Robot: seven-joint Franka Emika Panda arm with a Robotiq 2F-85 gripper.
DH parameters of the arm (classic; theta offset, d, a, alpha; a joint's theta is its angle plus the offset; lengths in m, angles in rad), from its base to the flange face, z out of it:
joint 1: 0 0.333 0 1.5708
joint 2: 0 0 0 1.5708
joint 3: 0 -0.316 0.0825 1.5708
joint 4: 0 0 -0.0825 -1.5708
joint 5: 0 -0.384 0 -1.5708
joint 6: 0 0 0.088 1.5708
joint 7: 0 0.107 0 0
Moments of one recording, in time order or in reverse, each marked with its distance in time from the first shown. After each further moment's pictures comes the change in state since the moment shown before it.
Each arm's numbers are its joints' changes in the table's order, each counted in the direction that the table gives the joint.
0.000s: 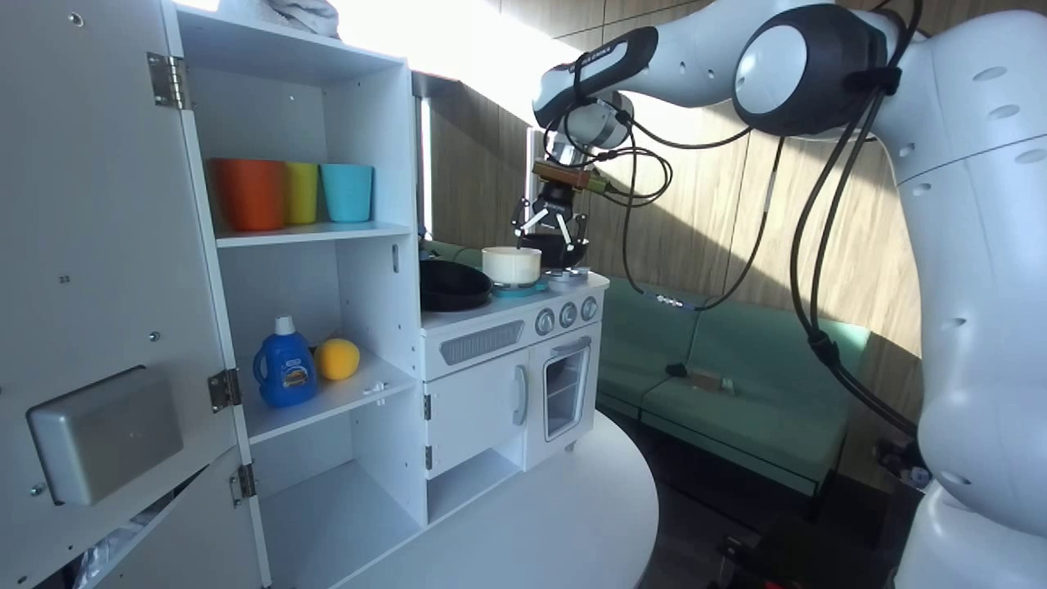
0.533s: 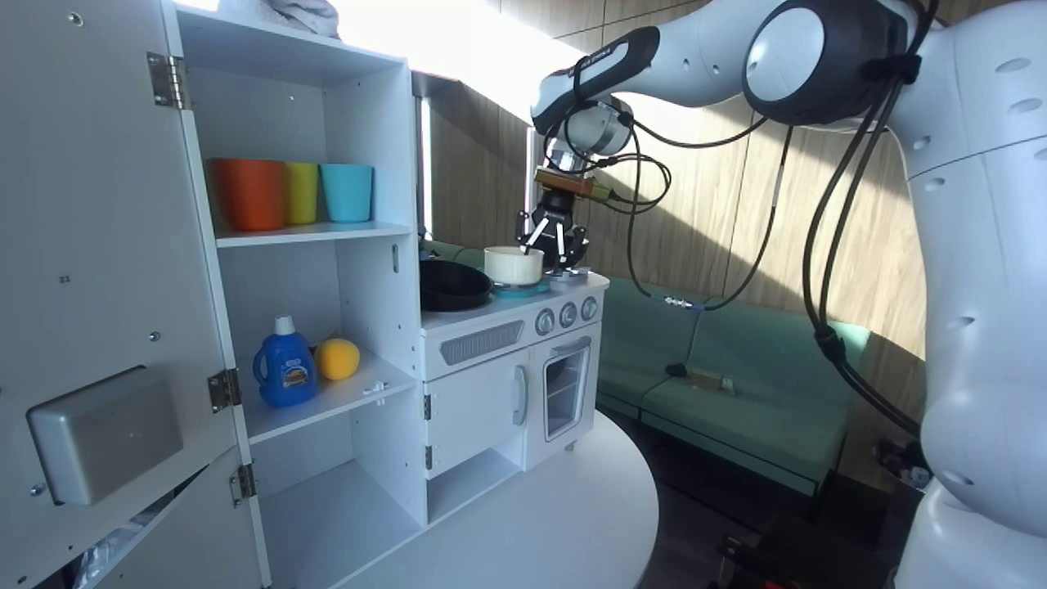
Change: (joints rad) arm 0.016 0.041 -0.003 0.089 -0.003 0.003 -0.061
